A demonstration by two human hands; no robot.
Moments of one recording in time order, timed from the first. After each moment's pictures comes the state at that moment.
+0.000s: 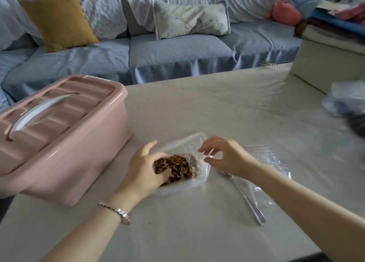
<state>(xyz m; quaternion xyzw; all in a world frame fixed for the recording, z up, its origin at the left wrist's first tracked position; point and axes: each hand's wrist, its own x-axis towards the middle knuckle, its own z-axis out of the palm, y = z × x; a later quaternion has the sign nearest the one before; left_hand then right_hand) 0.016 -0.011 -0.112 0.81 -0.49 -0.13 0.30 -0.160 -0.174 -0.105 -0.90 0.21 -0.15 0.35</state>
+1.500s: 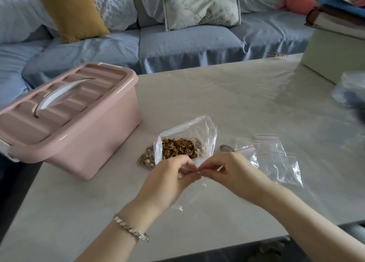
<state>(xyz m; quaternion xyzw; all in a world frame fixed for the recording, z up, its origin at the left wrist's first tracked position) -0.069 0.032 -0.069 0.75 -0.51 -0.23 0.36 -0.199 -0.078 -0.060 -0.87 0.25 -0.10 0.41</state>
